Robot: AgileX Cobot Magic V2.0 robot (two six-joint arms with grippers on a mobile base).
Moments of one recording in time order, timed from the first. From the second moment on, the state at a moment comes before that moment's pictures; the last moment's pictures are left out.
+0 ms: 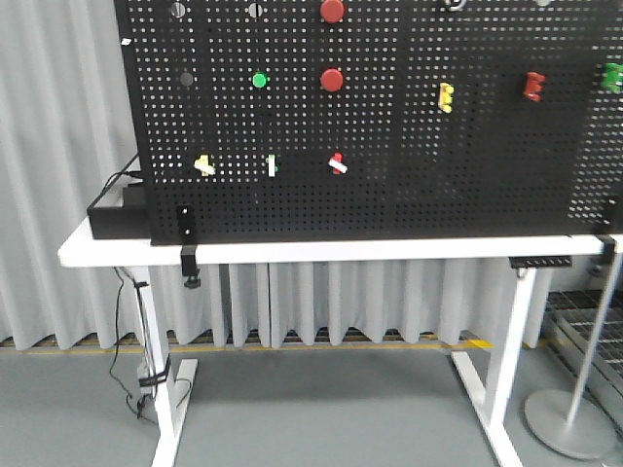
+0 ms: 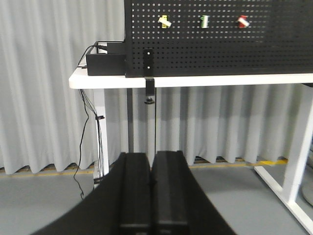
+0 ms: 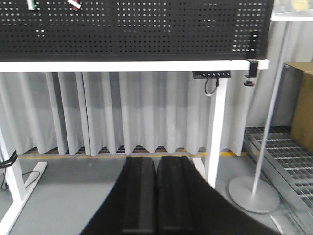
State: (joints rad) left arm -0.07 -0.01 0.03 0.06 0.09 -0.09; right arm -0.01 -0.01 0.03 -0.09 0.15 0.06
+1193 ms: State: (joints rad) left arm -0.07 -0.01 0.03 0.06 0.09 -0.09; right arm -0.01 -0.01 0.03 -0.09 0.15 0.06
